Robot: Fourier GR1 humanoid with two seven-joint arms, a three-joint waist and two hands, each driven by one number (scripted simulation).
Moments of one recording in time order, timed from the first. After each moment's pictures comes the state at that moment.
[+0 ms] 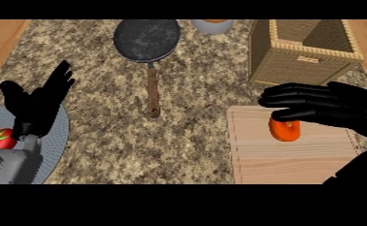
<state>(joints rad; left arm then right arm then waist) -0.18 0.49 -0.10 -1.41 0.32 0.17 0.17 -0.36 -0.76 0.21 -1.89 -0.15 0.57 -0.30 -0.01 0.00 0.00</state>
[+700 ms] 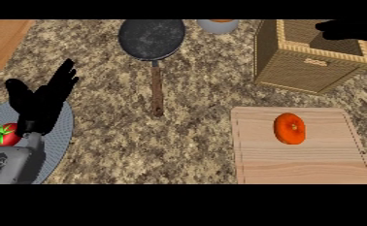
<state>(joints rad) -0.20 0.47 -0.10 -1.40 0.30 0.14 0.18 -0.71 -1.04 0.12 -1.67 -0.09 0.89 -0.07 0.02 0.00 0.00</state>
